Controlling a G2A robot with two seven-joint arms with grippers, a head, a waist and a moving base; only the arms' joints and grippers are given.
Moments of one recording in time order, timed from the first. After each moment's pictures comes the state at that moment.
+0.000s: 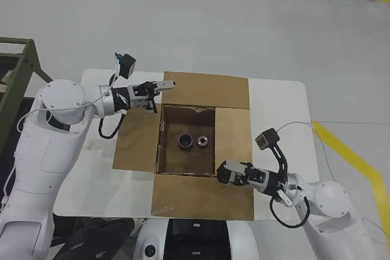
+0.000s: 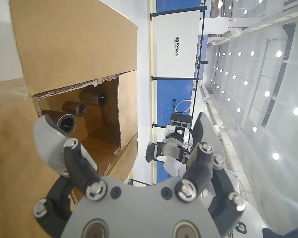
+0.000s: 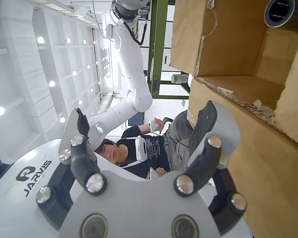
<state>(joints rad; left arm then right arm) 0.94 -0.93 -1.32 -1.66 -0.27 0.32 -1.07 -1.60 -1.15 1.36 -2.08 0.34 0.04 0.94</state>
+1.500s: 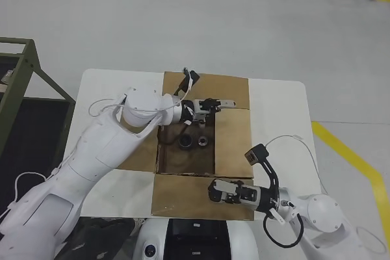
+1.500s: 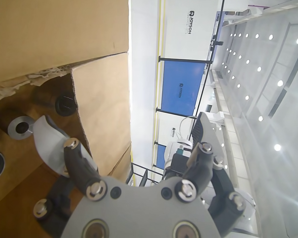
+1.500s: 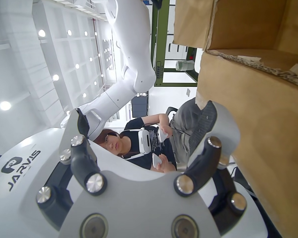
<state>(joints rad) 0.71 -1.08 -0.82 -1.56 -0.32 0.40 -0.82 -1.69 -1.12 1.29 -2.14 0.33 0.02 0.93</state>
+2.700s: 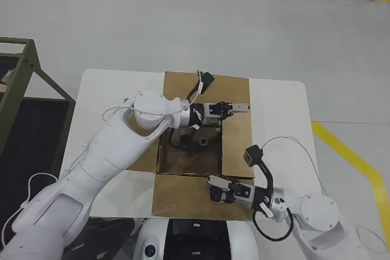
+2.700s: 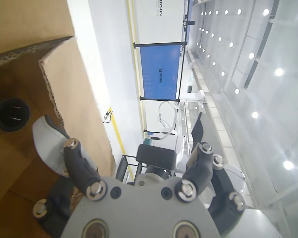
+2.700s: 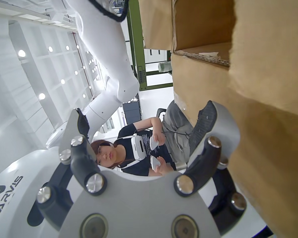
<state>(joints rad) 0.72 -1.15 -0.81 -1.53 -0.42 0.21 -0.85 -1.68 -1.09 1.26 -2.14 0.27 0.17 0.84</state>
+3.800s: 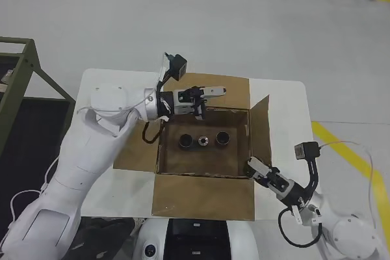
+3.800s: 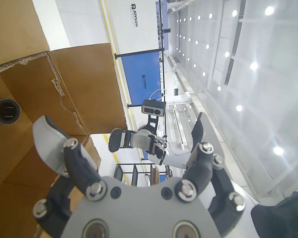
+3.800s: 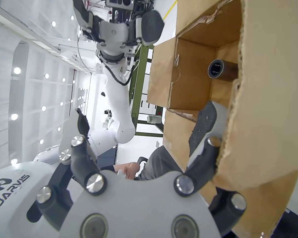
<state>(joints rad) 0.88 -1.08 -1.14 -1.70 -0.43 0.22 -0.99 -1.91 -1.07 1.52 -2.29 0.16 -0.07 0.56</state>
